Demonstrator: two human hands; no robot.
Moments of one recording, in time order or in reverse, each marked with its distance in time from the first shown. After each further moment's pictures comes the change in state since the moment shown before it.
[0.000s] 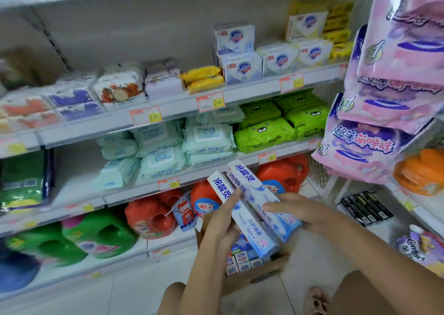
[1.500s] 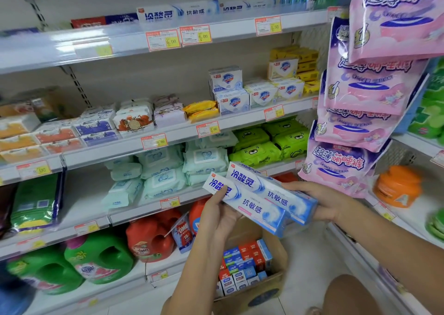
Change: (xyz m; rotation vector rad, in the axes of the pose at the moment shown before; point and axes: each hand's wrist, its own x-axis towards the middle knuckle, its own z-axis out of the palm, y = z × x) left_hand -0.053 0.042 0.043 -0.289 -0.208 0.117; right_hand -0.060 -0.044 -0.034 0.384 -0.093 0.043
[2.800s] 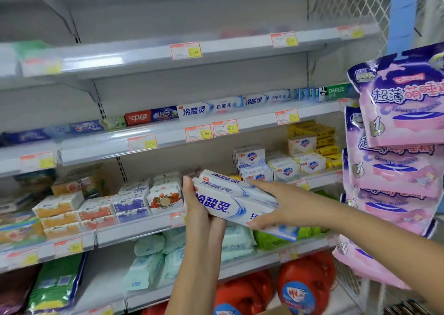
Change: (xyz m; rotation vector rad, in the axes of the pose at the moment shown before) left_hand -0.030 0.137 0.141 0.019 -0.058 0.502; right_hand -0.023 -0.158 0.149 -1.462 0.331 -0.573
